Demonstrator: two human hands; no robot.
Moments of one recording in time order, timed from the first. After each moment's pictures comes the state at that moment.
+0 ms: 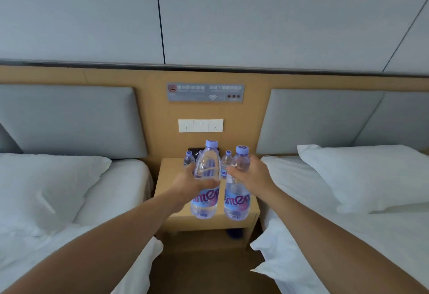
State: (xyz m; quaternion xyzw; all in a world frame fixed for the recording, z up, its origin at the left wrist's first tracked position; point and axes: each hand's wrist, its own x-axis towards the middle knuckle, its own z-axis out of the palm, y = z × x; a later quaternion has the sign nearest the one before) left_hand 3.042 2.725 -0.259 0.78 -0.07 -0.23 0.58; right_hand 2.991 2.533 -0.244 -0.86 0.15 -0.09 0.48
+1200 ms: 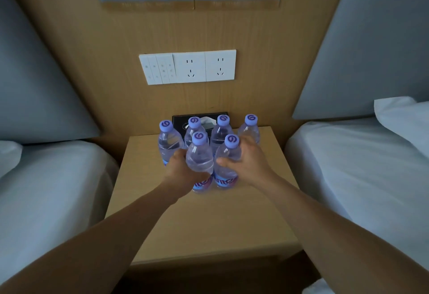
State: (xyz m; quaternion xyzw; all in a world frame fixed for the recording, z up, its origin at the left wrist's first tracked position) left_hand 3.348 2.629 -0.612 0.88 -0.06 -0.15 0.45; right_hand 3.294 2.445 -0.590 -0.90 0.05 -0.09 0.43
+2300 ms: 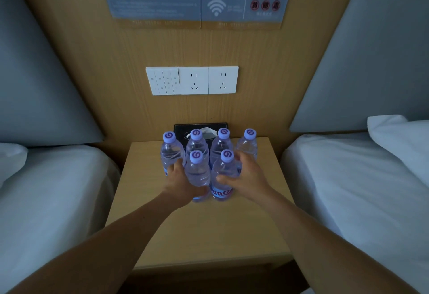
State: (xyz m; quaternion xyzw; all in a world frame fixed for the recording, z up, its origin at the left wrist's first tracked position) left_hand 3.340 2.626 -0.584 0.93 -0.07 -0.15 0.31; right_hand 3.285 2.441 -0.584 -0.89 0.10 -0.04 0.45
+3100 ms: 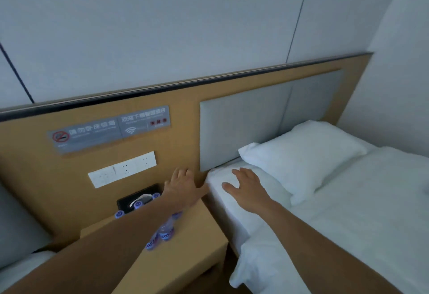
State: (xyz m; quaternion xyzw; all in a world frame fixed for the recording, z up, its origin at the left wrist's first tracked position) left_hand 3.209 2.537 -0.253 0.91 -0.38 -0.14 0.12; right_hand 3.063 2.408 -0.261 -0.89 0.35 -0.04 0.28
